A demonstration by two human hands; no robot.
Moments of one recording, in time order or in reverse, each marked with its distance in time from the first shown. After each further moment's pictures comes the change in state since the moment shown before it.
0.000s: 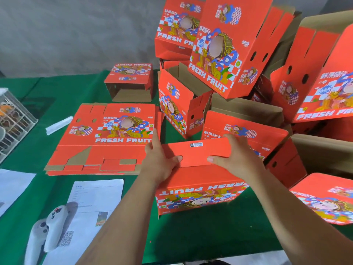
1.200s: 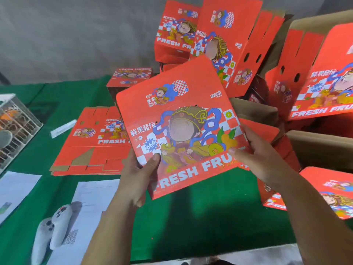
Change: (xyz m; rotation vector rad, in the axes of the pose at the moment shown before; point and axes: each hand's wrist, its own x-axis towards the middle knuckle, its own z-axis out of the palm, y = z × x) left_hand -0.060 -0.027 -0.032 -0.951 0.023 0.054; right_hand -0.063 -0.011 -0.071 0.801 -0.122 -0.267
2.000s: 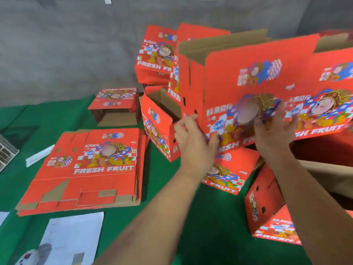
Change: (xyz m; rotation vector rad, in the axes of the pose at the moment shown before) left_hand 0.080 0.027 0.233 0.630 0.021 0.577; right_hand 0.115 0.028 -0.119 -0.405 0.852 0.155
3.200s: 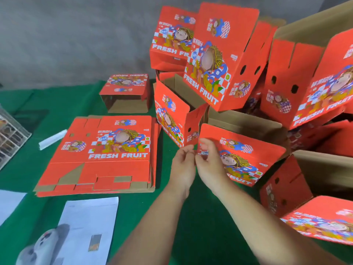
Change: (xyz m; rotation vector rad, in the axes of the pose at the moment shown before) left_hand -0.042 -0.106 -0.048 -0.516 -0.141 -0.725; right_hand -0.172 -0.040 0.135 0.338 -0.558 0.071
